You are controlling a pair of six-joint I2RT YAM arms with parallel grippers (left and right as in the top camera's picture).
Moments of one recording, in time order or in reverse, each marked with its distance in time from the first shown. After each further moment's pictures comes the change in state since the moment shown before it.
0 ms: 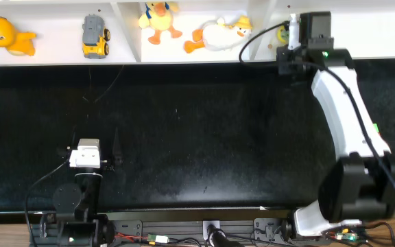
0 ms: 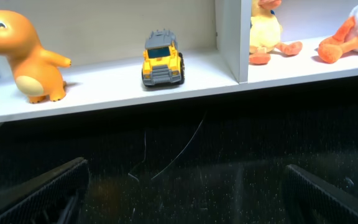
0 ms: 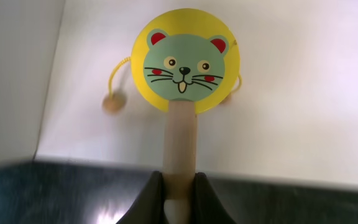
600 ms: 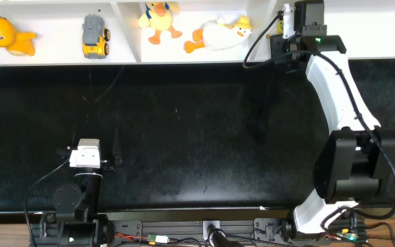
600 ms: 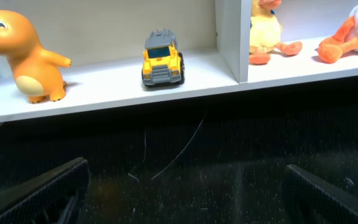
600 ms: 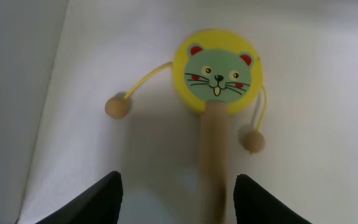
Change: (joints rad) left arm 0.000 0.000 0.000 0.000 0.000 0.000; right arm 0.005 0.113 0.090 0.028 -0.022 -0.010
